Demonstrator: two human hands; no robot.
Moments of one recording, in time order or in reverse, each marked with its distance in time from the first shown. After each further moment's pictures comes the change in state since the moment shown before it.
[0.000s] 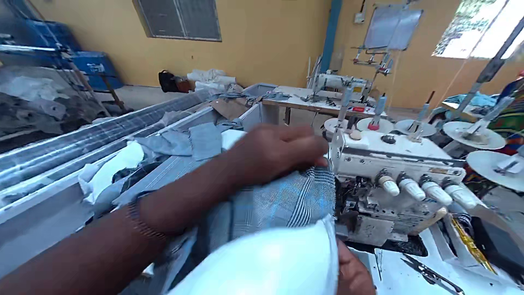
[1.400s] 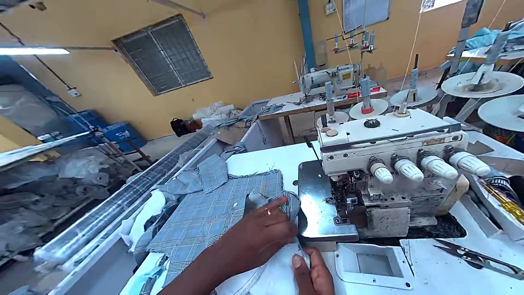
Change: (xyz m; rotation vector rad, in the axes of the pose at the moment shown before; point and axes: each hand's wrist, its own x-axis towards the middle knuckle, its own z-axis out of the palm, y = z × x) left_hand -0.078 0.040 0.028 -0.221 -0.326 -0.186; right_hand 0.010 0.090 -0.006 -0.250 0.137 0.003
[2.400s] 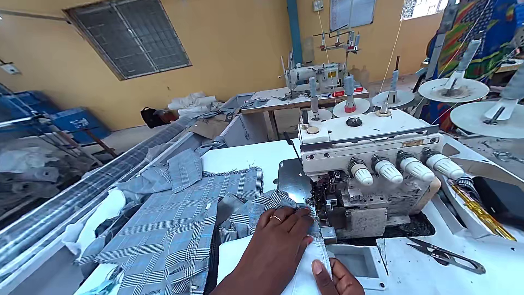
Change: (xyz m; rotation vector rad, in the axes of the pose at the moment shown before) left_hand 0.040 0.043 0.077 0.332 -0.026 -0.405; right_hand 0.001 -0.016 -0.058 0.099 0.243 0.188
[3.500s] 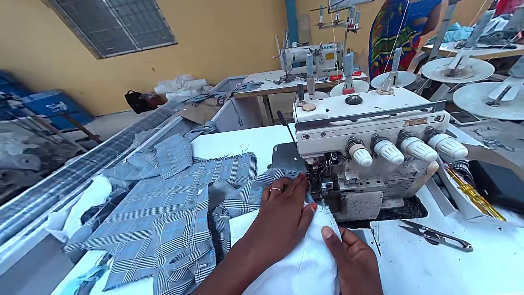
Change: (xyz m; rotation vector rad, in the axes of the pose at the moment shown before) left_hand 0.024 0.003 0.007 -0.286 -0.227 -0.253; right_hand 0.018 -0.024 -0.009 -0.002 0.083 -0.019
